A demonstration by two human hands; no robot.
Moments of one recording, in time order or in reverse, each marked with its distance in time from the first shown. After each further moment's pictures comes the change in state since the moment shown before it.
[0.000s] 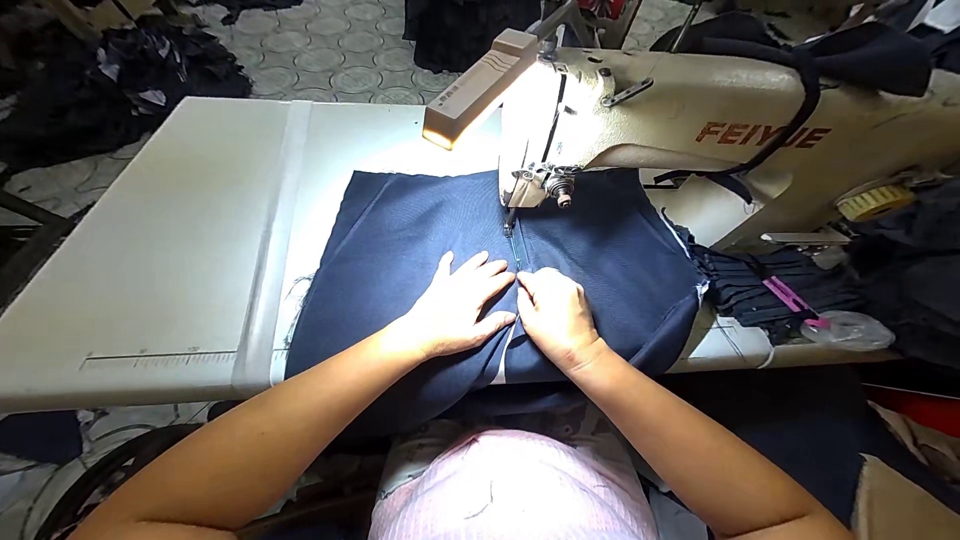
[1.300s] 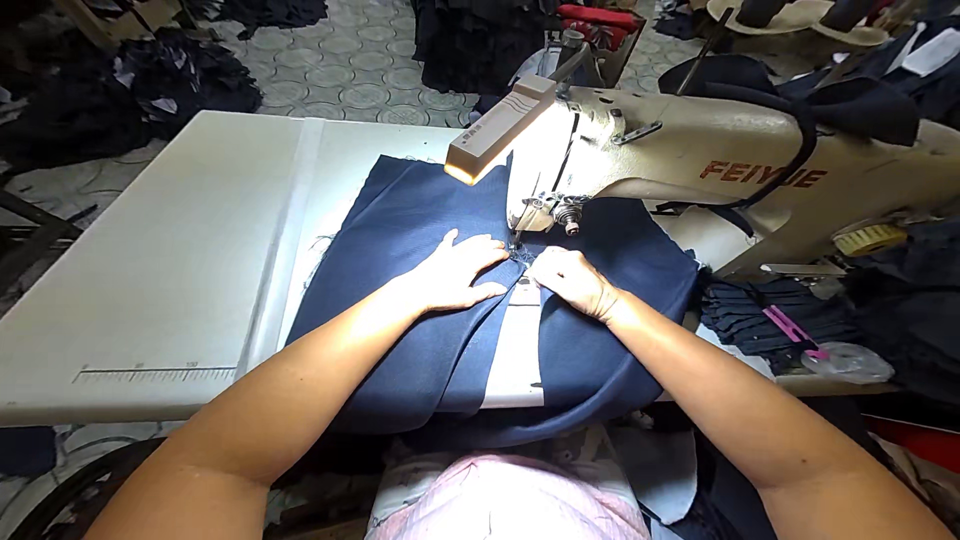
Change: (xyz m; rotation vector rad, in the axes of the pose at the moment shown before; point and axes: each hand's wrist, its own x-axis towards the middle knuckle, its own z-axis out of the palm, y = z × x) left_hand 0.049 -0.064 -0.021 -0.008 -0.068 0.087; right_hand 0.076 0.083 -0.001 0.401 -0.237 -0.449
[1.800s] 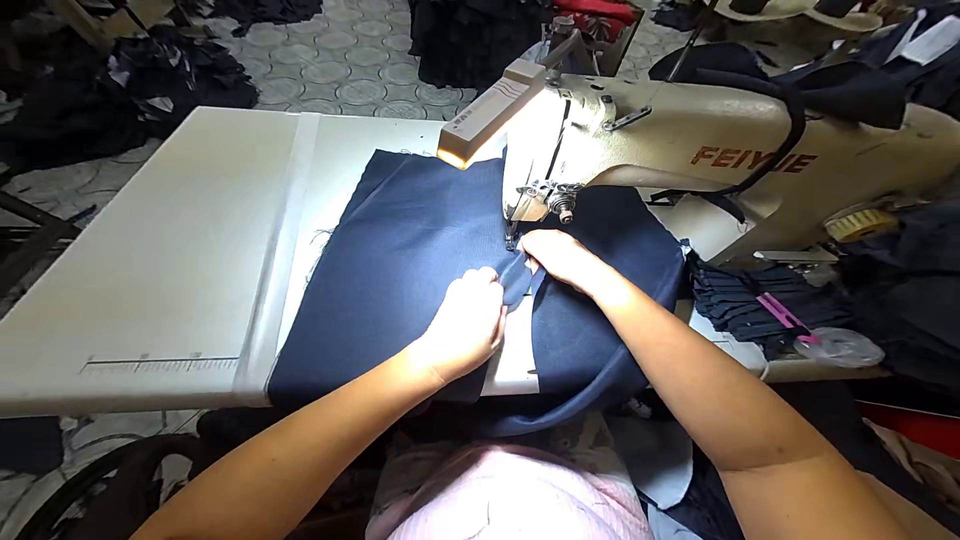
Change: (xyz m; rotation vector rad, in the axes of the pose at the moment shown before) left_hand -0.036 0.103 0.016 0.034 0.251 -0.167; right_hand 0.041 -0.035 -0.012 0.041 -0.248 0.685
